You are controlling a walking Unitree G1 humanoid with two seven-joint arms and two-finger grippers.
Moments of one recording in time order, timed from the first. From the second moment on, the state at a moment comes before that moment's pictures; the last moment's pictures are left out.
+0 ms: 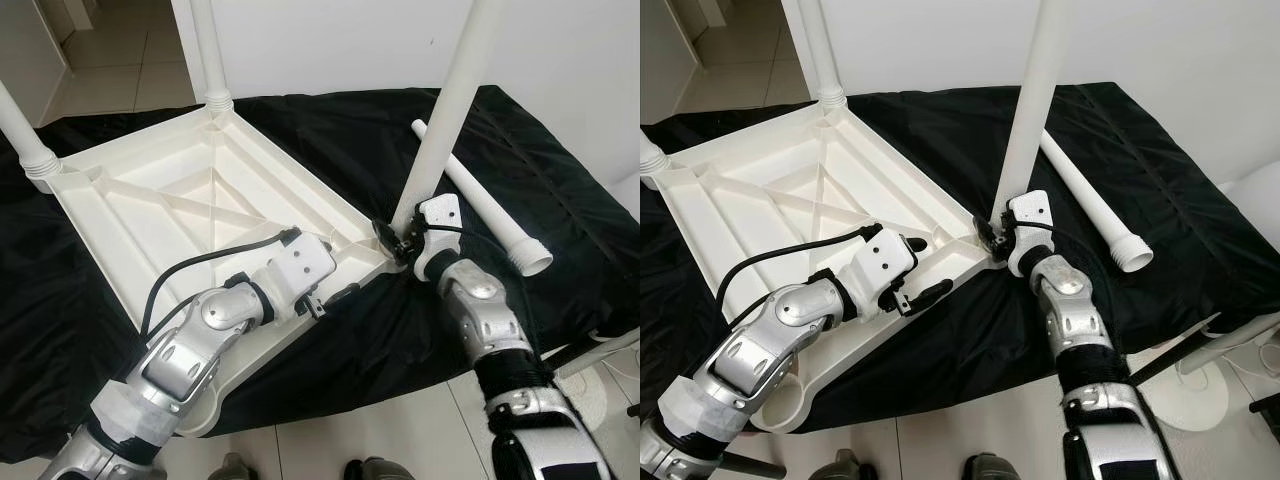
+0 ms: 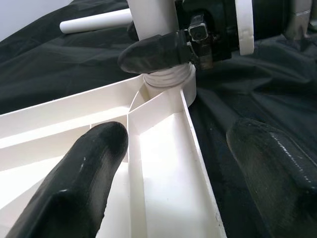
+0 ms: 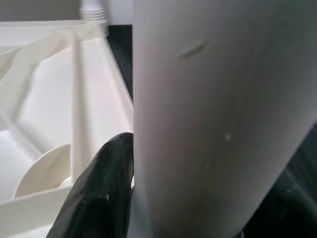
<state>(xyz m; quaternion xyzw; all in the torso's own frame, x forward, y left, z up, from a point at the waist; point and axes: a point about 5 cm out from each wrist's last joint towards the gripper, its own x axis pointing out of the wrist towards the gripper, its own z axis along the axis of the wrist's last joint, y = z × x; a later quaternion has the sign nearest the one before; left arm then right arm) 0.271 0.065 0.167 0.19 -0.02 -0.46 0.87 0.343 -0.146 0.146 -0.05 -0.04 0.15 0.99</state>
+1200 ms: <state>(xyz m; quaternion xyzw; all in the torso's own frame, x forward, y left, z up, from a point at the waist) 0.267 0.060 0.167 0.19 -0.02 -0.50 0.85 0.314 -0.129 0.147 -0.01 -0.05 0.05 1.00</state>
